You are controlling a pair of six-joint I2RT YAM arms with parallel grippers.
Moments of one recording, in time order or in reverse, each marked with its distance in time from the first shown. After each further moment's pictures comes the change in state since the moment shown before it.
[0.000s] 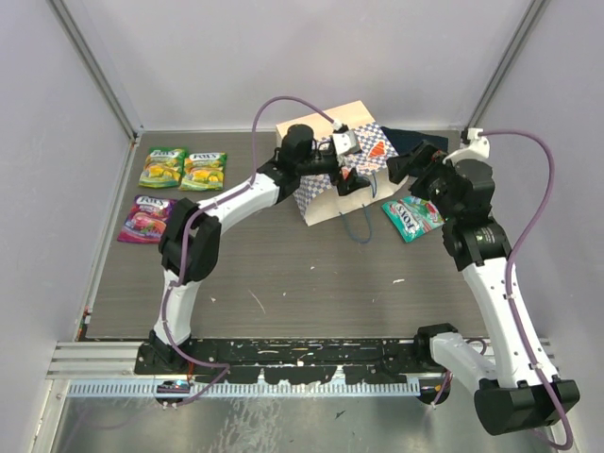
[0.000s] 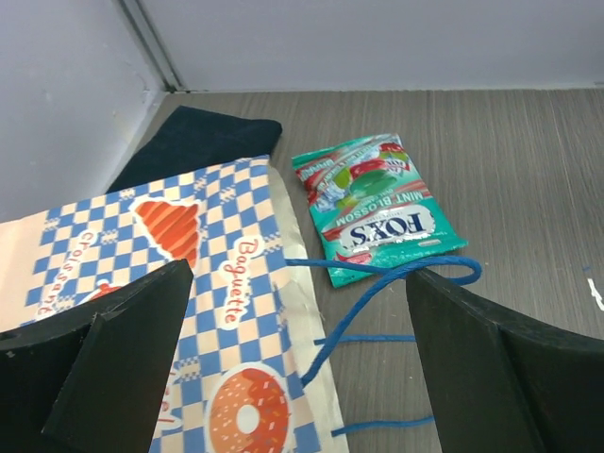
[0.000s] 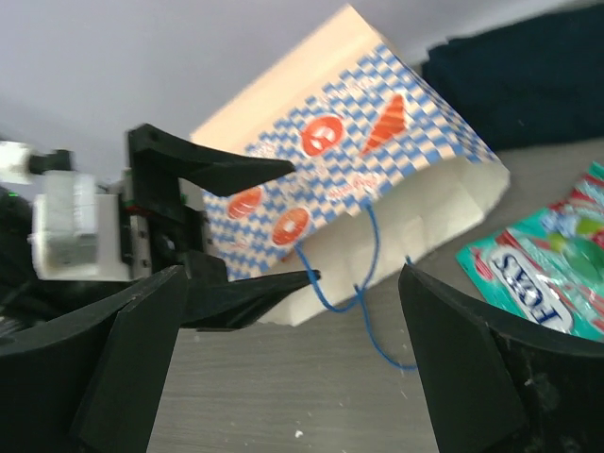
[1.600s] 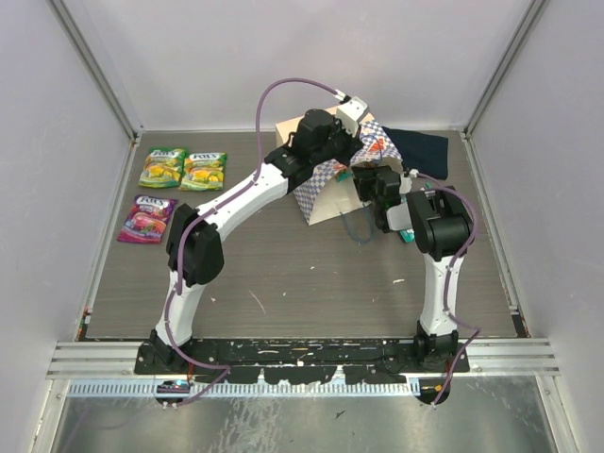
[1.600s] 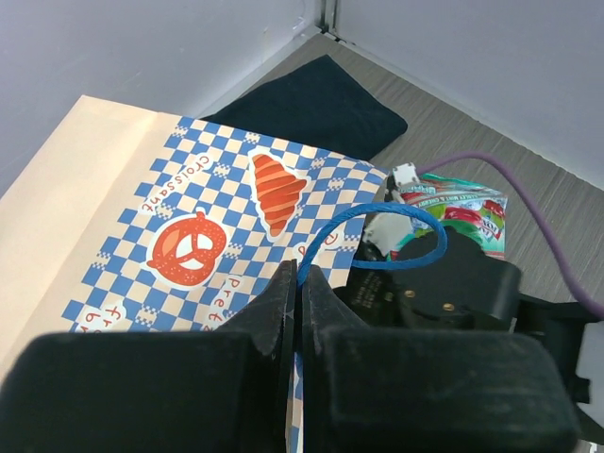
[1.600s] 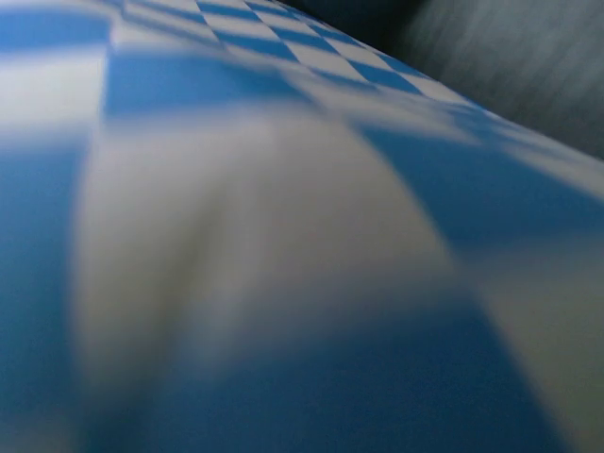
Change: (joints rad) left arm -0.078 0.025 0.286 -0.356 -0.558 -0.222; right arm 0.037 1.175 -0.144 1.139 0.083 0.859
